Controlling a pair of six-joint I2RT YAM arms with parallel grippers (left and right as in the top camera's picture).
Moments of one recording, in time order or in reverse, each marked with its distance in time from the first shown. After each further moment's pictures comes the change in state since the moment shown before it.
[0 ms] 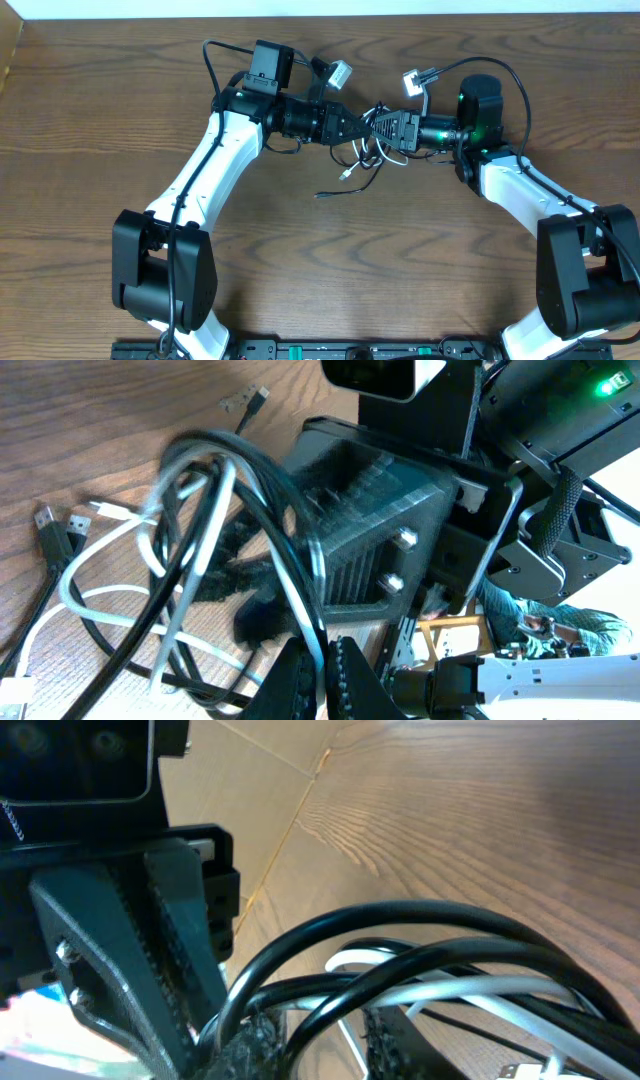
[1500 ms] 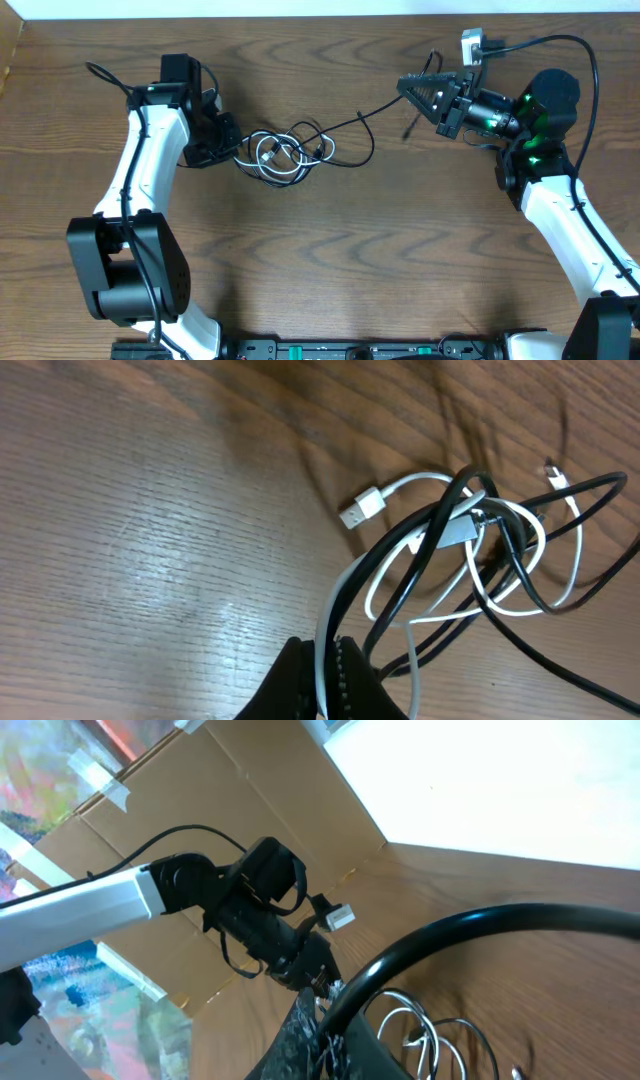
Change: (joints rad) left arm 0.338 0.000 0.000 -0.416 -0.826 -0.140; right arm -0.102 -0.284 -0.002 0.164 0.003 0.030
